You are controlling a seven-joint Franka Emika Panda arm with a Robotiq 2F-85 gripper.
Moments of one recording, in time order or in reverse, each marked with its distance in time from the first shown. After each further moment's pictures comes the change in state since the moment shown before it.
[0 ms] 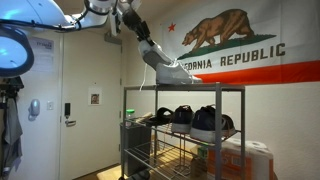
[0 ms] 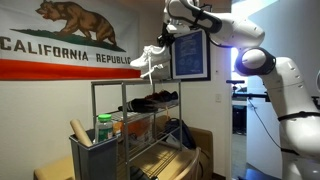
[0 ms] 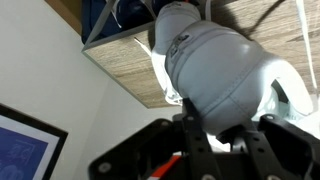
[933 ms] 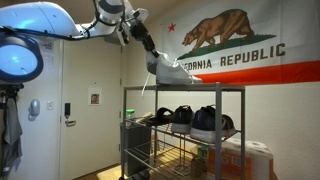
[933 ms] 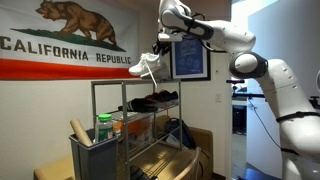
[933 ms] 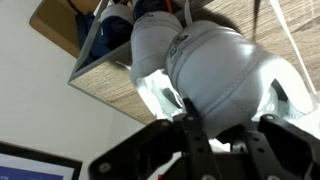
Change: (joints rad) arm -0.013 0.071 -0.005 0.000 0.034 0.016 0.203
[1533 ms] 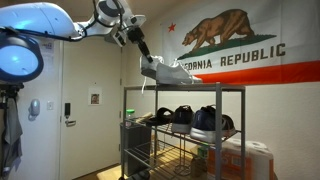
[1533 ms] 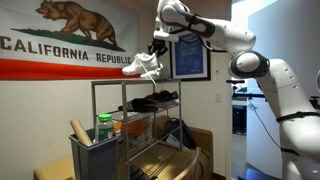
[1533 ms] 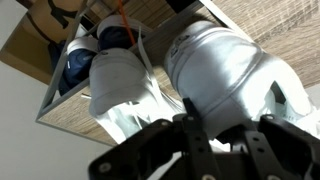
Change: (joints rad) arm 0.006 -0.005 0.037 -0.020 0.111 0.002 0.124
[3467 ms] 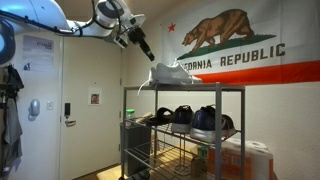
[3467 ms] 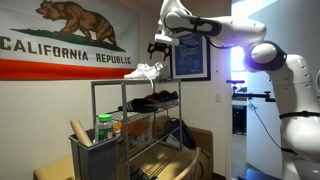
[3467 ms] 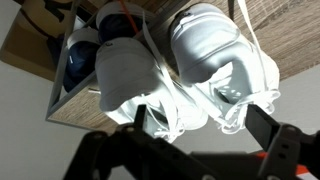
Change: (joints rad) arm -0.065 -0.183 0.003 -0.339 0.000 0.225 0.110
